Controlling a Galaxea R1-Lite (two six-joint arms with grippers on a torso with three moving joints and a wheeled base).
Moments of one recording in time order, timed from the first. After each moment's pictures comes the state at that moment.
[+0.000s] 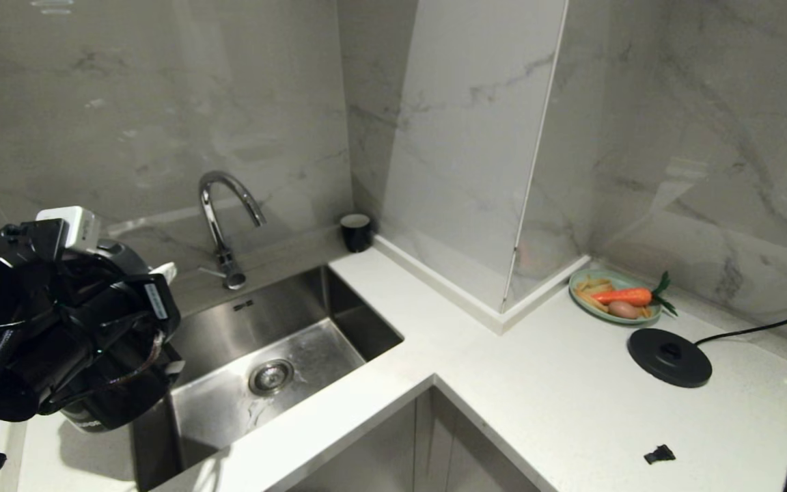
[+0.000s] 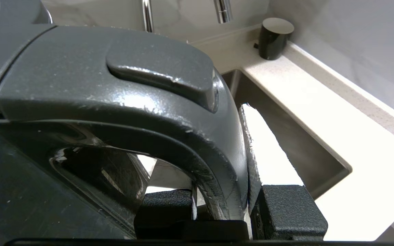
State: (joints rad) left arm -0.09 1.53 -0.50 -0.92 0.17 -0.07; right arm 0.00 0.00 0.00 0.00 0.00 -0.01
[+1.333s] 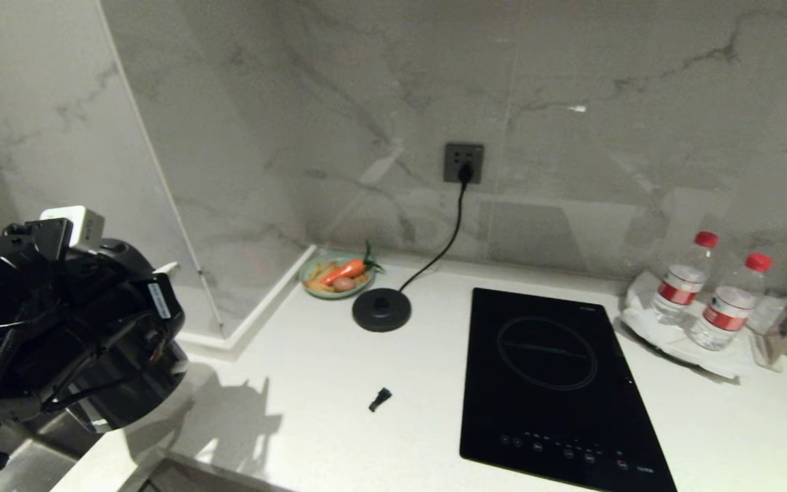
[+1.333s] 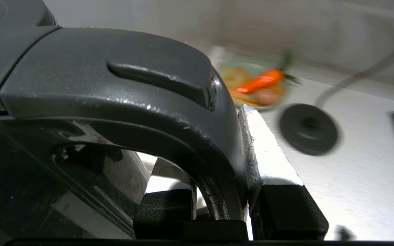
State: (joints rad) left arm -0.11 1.53 -0.51 -0.92 0.16 -0.08; right arm 0.00 0.00 0.00 0.00 0.00 -0.01
